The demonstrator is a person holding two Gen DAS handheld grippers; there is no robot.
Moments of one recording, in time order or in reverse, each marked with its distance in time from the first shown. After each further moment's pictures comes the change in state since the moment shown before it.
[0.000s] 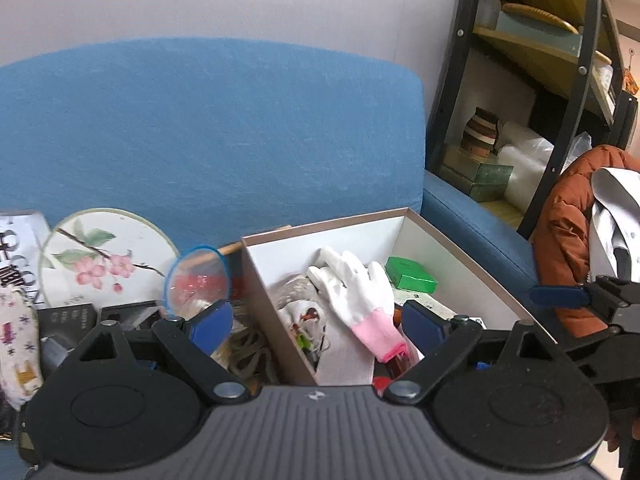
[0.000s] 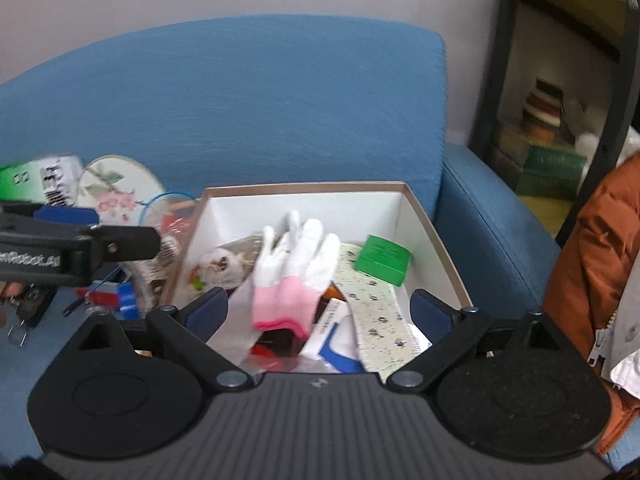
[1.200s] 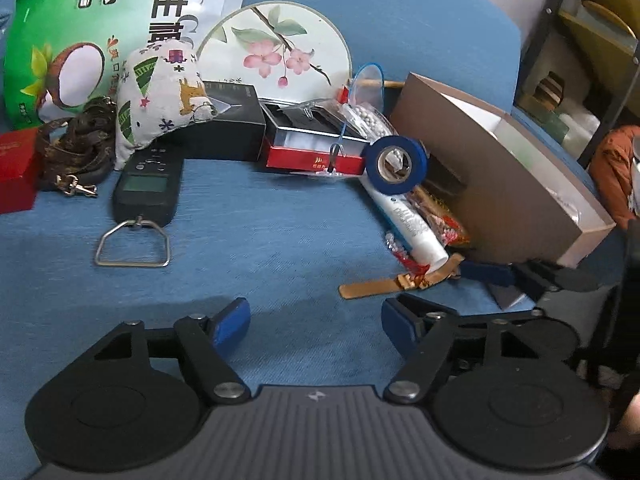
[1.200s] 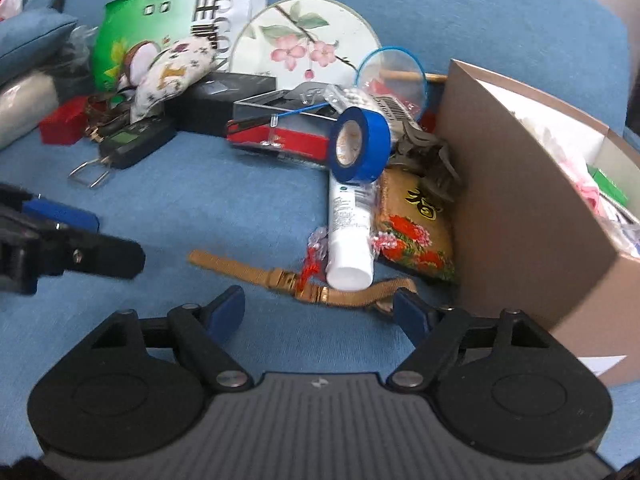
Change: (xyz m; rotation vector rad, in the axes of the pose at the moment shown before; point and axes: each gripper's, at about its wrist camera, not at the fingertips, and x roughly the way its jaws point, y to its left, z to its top) left arm -0.048 0.150 -0.185 -0.214 0.141 0.038; right arm 0.069 0.190 -0.144 -0.193 0.060 0.173
